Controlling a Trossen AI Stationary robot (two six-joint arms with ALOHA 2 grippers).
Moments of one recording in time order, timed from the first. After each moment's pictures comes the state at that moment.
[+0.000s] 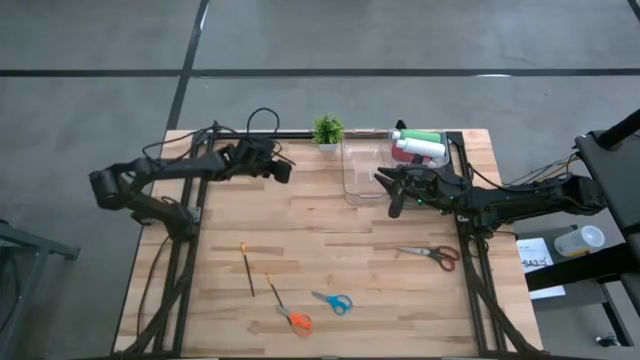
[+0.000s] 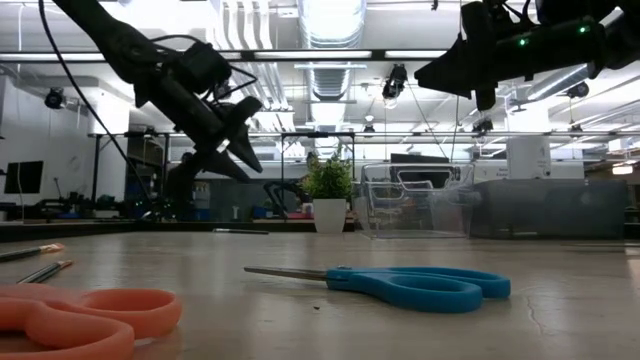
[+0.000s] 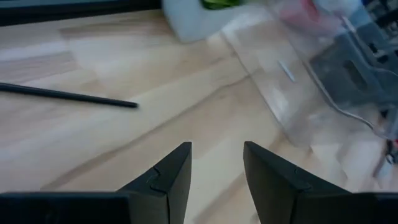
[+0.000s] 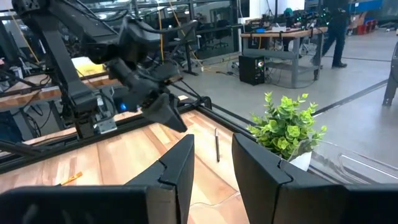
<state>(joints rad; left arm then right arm) 0.56 1.39 0.67 0.01 0.10 -0.60 -0.09 0.95 0.34 0.58 0.39 0.18</state>
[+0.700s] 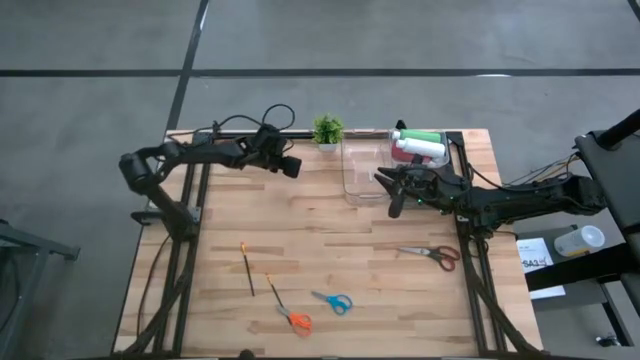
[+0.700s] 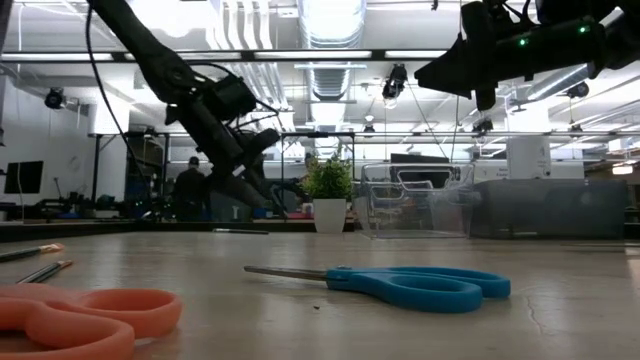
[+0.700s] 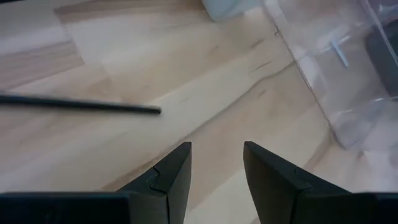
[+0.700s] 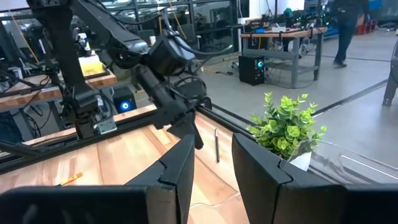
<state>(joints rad) 0.64 1.64 0.84 -0.09 0.17 -0.52 -0.09 0.95 0.34 0.58 0.39 0.18</state>
